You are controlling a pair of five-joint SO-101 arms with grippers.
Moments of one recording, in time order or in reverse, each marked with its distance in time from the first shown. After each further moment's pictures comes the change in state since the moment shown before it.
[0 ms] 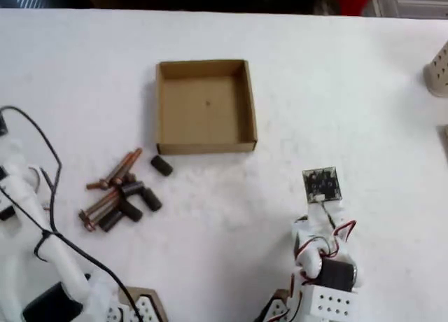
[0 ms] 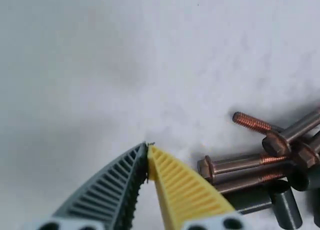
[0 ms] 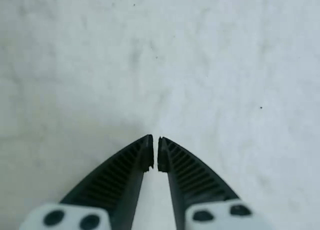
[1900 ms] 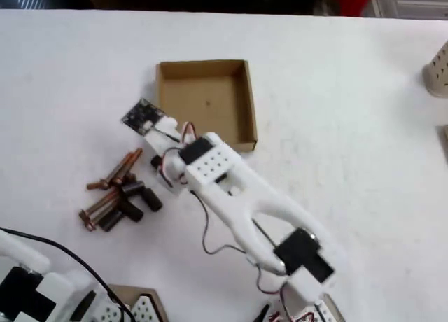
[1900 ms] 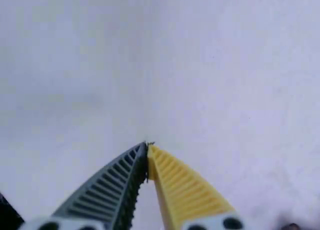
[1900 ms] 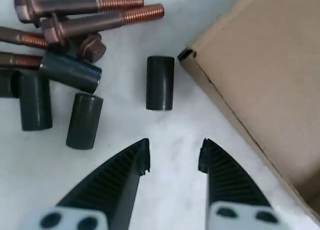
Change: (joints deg) left arm -24.8 14.8 -23.8 1.8 -5.3; right arm -52.1 108.6 -79.7 -15.2 -7.7
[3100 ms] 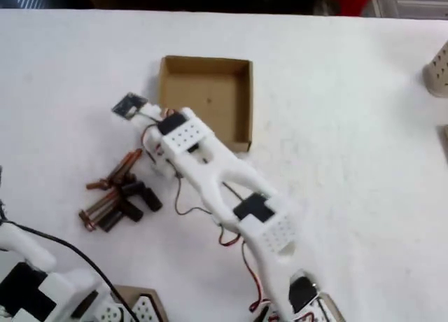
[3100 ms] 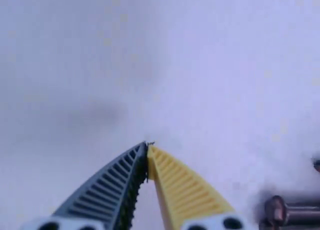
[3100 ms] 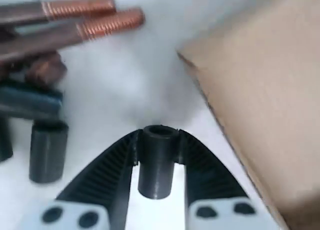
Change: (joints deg) left arm 7.8 0.0 9.0 -2.1 -0.3; right arm 1.8 29.1 -33.9 13.5 3.1
